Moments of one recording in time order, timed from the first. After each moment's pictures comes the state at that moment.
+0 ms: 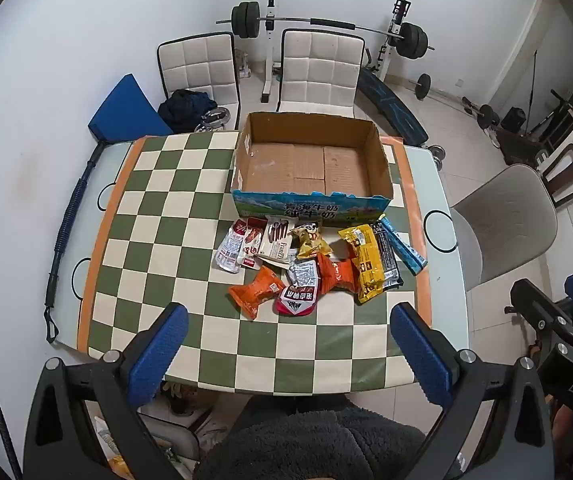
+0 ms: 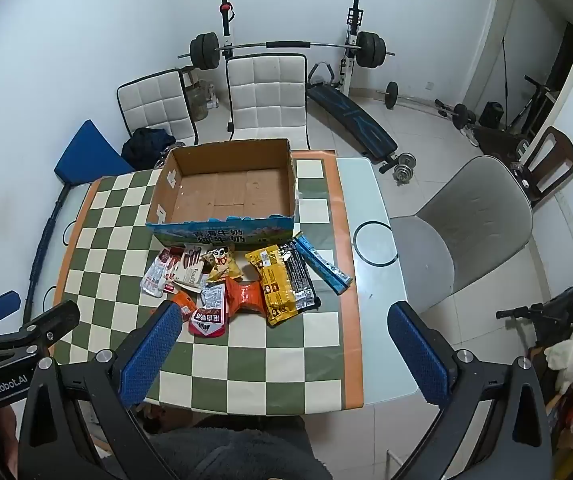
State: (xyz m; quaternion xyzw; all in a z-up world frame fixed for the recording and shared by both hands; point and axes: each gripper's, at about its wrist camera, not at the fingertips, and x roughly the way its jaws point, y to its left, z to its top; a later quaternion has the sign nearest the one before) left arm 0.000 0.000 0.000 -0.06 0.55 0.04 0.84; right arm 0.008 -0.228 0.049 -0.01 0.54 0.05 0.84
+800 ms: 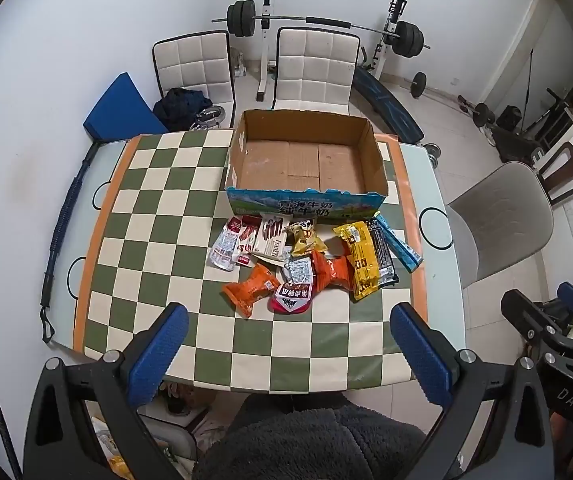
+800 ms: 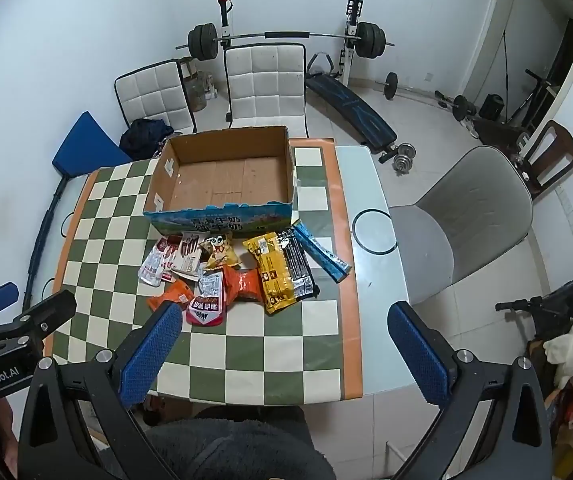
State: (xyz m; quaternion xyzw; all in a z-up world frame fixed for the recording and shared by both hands) left arm 0.000 -0.007 -0.001 -0.06 0.55 0.03 0.83; right arm 0.004 -0.231 0.039 -0.02 0.55 0.05 0.83
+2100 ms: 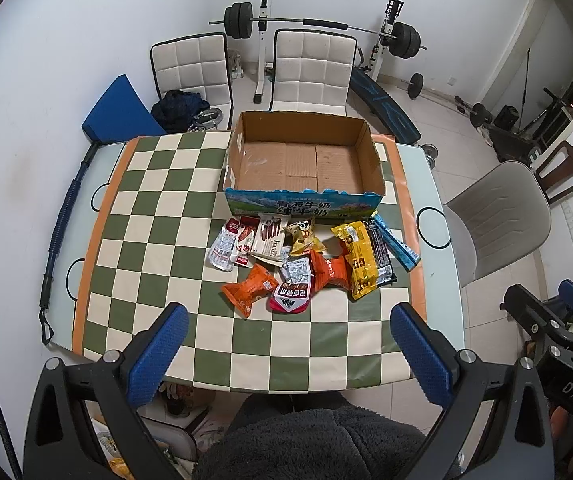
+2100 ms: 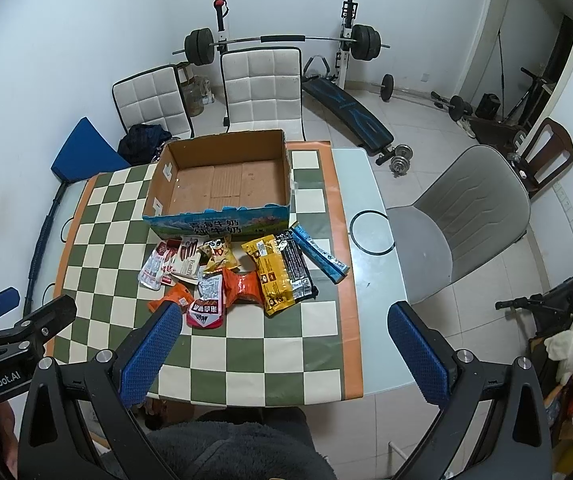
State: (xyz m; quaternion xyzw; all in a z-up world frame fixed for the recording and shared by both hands) left arm 0.001 -0.008 0.000 -0.06 0.55 0.03 0.83; right arm 0.002 -0.230 0.044 -0.01 0.55 0.05 0.84
